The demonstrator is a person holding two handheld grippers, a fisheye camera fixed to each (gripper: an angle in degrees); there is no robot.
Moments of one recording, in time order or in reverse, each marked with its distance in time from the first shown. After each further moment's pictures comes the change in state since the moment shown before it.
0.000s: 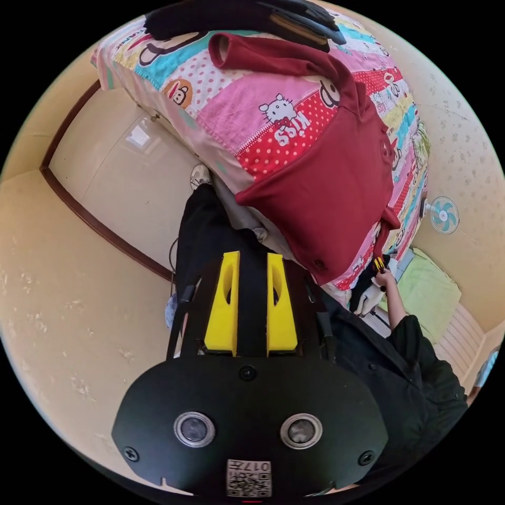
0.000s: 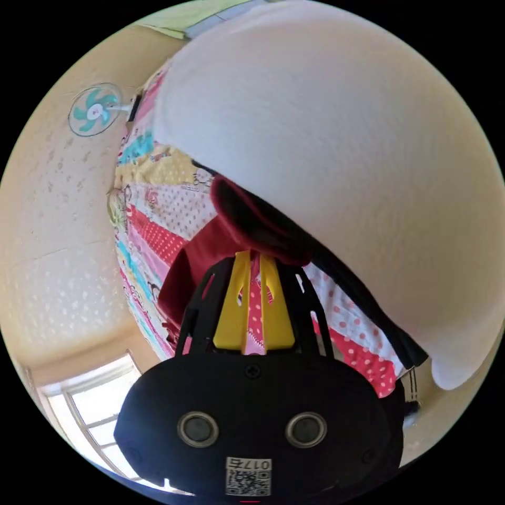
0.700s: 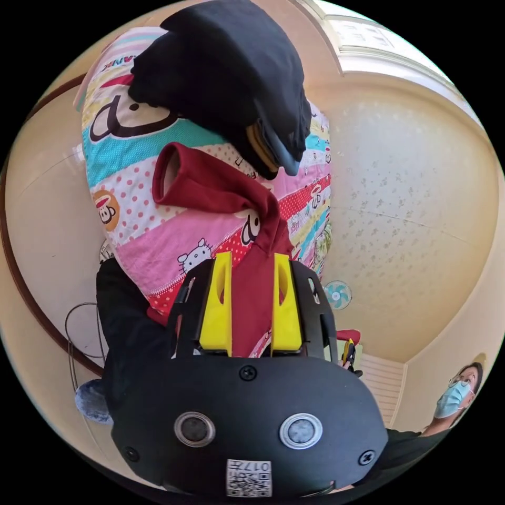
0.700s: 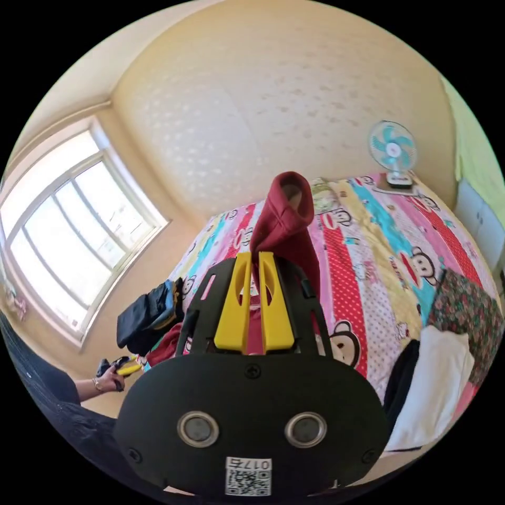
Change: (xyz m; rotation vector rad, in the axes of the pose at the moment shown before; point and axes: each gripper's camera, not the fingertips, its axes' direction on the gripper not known) left arm -0.118 -0.127 -0.056 0.428 0.639 -0.131; right arm -0.398 0.248 -0.058 0.042 -0.274 -1.200
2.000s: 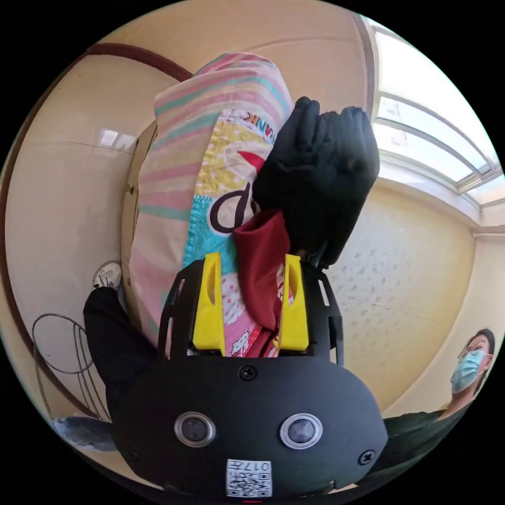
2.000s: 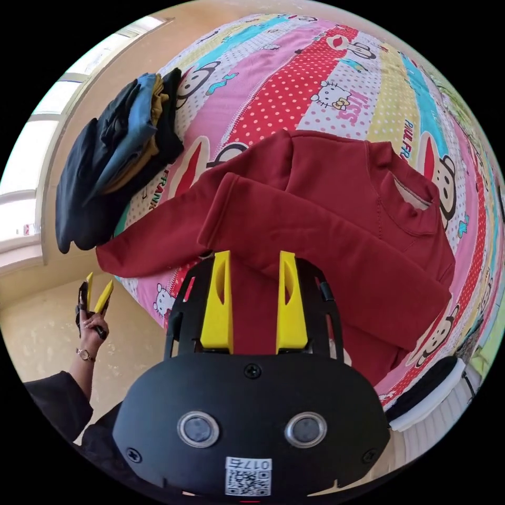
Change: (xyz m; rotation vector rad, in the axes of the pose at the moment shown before) left arm -0.215 -0.065 -0.108 0.296 0.131 -0.210; right arm -0.249 0.037 0.514 -1.006 0.156 -0.145
